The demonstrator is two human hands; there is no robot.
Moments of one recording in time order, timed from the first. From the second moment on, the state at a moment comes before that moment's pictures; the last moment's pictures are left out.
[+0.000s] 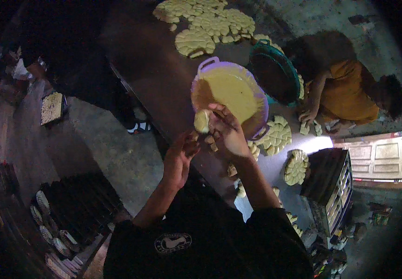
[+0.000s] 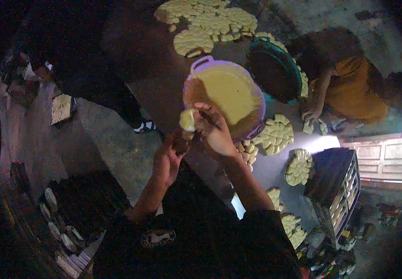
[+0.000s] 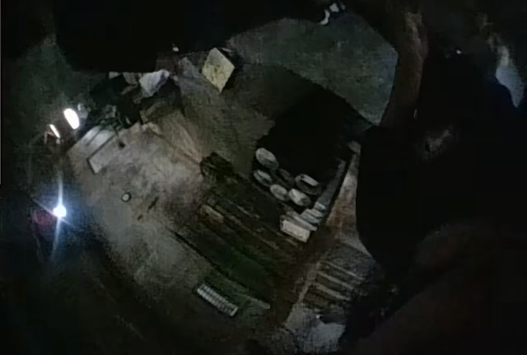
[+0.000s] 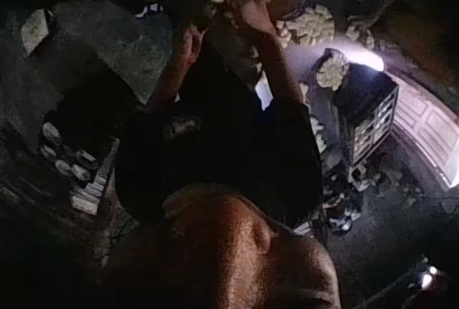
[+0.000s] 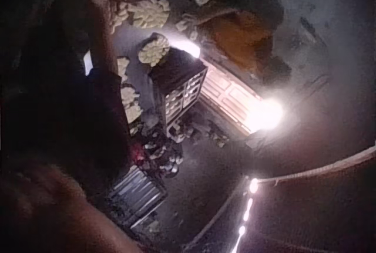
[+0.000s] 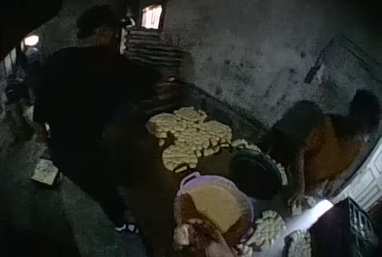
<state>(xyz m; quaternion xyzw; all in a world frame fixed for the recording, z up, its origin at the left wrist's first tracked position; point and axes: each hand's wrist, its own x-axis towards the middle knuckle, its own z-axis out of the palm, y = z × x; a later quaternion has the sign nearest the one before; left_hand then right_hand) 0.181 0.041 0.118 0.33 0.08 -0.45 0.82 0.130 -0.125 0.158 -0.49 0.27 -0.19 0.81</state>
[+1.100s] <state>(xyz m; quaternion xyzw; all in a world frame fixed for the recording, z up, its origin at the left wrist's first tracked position) -0.122 0.013 0.242 0.54 -0.32 -0.48 0.61 -0.286 -0.083 0.273 -0.87 0.08 -0.36 0.34</state>
